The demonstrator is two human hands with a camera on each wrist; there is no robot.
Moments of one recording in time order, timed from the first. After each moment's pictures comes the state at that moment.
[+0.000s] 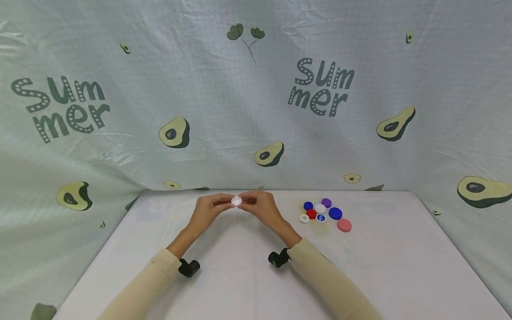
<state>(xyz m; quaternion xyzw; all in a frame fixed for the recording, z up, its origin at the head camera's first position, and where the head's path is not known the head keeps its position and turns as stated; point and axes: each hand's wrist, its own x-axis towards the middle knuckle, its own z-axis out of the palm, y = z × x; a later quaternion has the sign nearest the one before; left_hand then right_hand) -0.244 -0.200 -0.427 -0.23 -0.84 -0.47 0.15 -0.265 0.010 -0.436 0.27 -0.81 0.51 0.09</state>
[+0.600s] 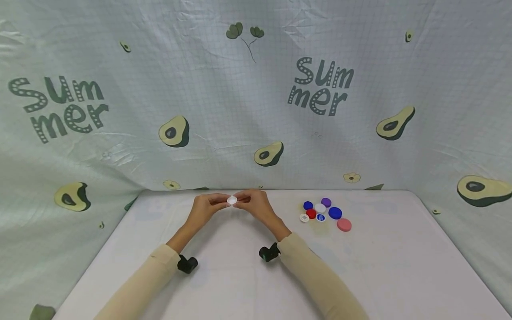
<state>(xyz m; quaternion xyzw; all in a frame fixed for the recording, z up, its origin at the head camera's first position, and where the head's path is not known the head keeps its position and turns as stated) -0.258 -0.213 -0.435 -0.19 -0.85 -0.48 0.10 -0.281 -0.006 -0.441 0.24 -0.82 0.52 0.03</state>
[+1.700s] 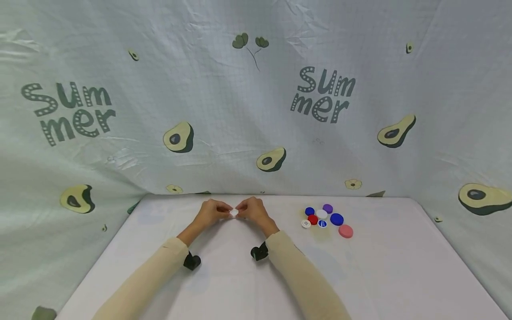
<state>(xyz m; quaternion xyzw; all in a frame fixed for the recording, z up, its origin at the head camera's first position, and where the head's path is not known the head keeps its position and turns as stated) -0.279 -0.217 -0.449 -0.14 -0.91 -0.38 0.01 -0.292 -0.028 -0.449 0.14 -0.89 0.43 -0.04</state>
